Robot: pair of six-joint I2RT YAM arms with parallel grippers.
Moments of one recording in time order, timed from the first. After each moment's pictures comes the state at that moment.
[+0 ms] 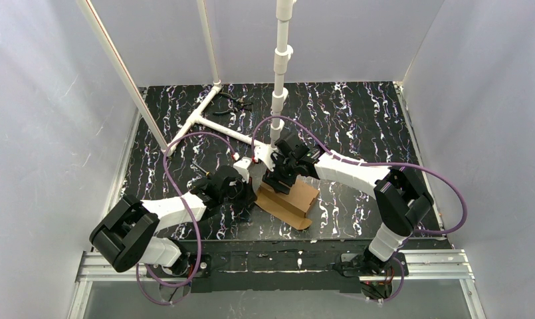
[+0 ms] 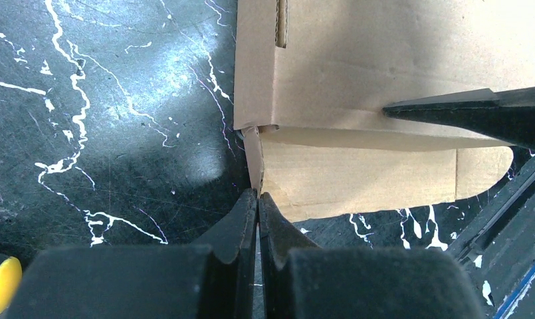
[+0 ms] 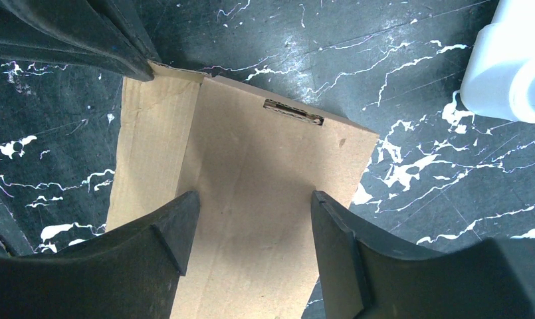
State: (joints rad) left arm -0.70 1.34 0.45 0.21 0.16 -0.36; right arm 0.83 1.68 1.13 -0.44 -0.25 -0.43
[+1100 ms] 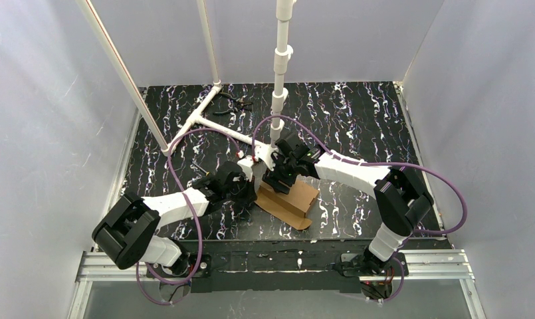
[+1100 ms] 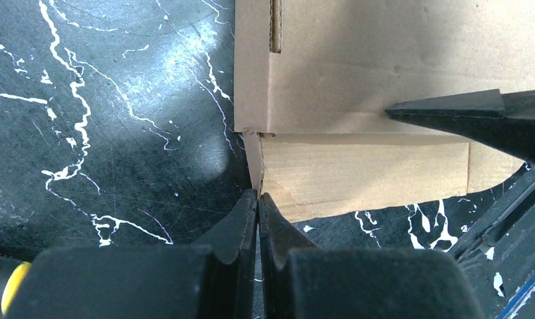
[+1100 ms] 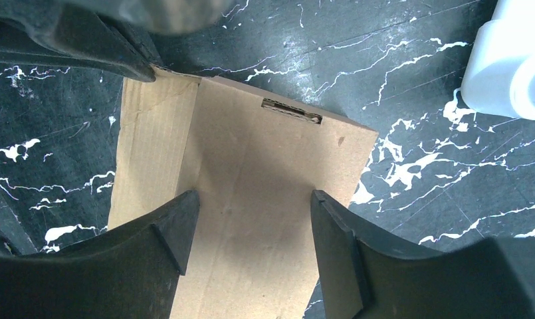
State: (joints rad) left arm -0.70 1.37 0.53 0.09 0.16 -0.29; right arm 0.83 1.68 1.13 -0.44 -0.26 -0.42
